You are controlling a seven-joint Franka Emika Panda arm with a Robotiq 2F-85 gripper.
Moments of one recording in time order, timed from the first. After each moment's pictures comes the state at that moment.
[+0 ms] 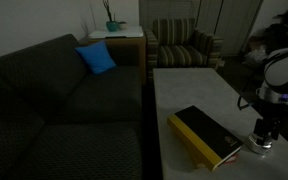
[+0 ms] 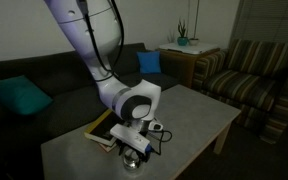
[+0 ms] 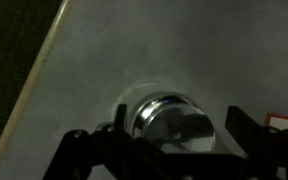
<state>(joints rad) -0.16 1.32 0.07 -1.51 -0.07 2.49 -0.33</state>
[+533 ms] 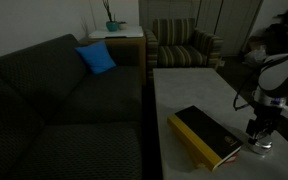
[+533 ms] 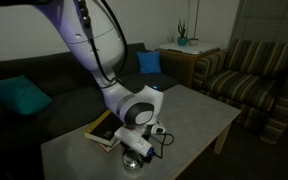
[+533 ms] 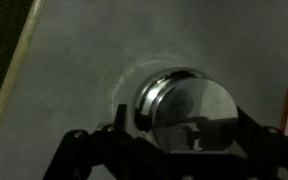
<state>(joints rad) -0.18 1.42 0.08 -1.37 -0.06 2.49 -0.31</state>
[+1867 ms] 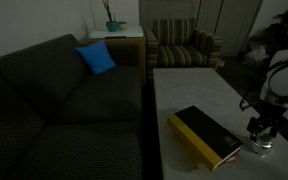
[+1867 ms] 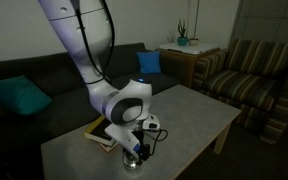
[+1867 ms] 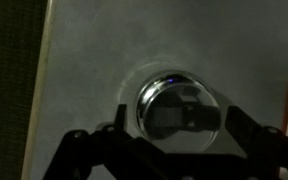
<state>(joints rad) -0.10 1.29 0.02 -1.62 -0.06 2.73 -0.10</state>
